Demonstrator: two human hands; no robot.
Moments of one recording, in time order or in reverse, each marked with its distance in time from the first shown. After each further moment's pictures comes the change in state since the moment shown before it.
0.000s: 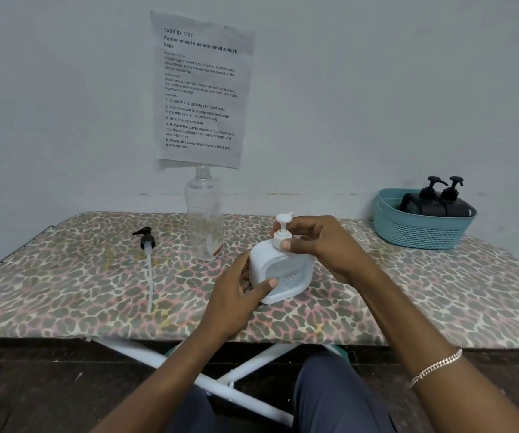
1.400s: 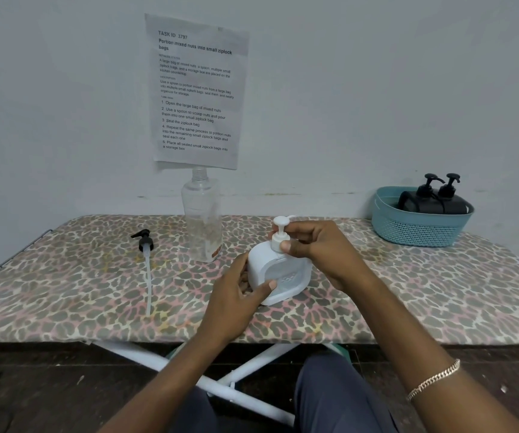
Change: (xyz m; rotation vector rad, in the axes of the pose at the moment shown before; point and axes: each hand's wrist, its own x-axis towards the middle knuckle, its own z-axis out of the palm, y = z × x) left_hand -0.002 -0.004 0.003 0.033 0.022 0.030; right_hand -0.007 0.005 0.010 0.087 0.111 0.034
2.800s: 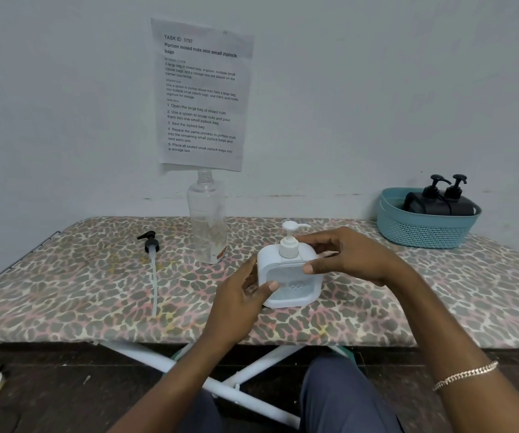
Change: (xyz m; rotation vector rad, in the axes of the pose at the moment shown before) left_hand -0.004 -0.001 -0.004 0.049 -0.024 0.033; right_hand -0.006 -0.016 -0.046 -0.445 -0.273 0.072
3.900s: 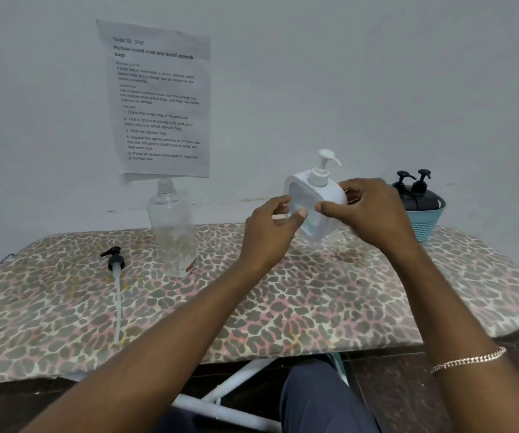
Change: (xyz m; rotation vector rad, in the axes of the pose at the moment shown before) left_hand 0.120 0.082 0.076 0.069 0.032 -0.034; right_hand -0.017 -0.020 -0.062 -0.282 0.782 0.033
